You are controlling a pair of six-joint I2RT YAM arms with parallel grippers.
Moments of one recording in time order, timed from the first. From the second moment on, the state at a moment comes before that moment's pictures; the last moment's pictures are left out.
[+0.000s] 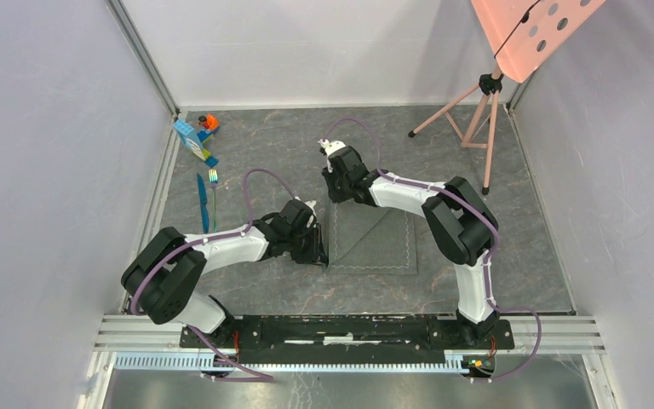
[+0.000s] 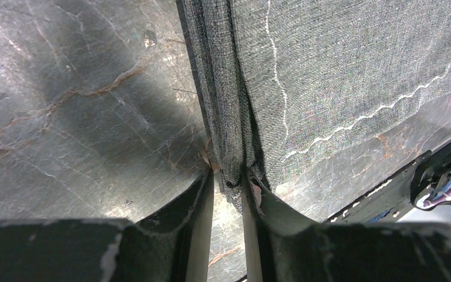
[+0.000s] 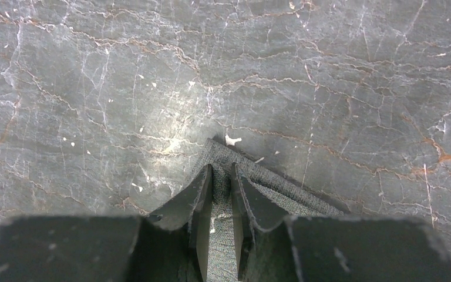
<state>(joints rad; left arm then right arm) -0.73 1.48 0.66 -0.17 0.22 -0.68 0.71 2.03 1.36 -0.12 0.08 0.23</state>
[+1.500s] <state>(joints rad) -0.73 1.51 0.82 -0.10 0.41 -0.74 0.28 1.69 0.84 0.16 -0.52 0.36</state>
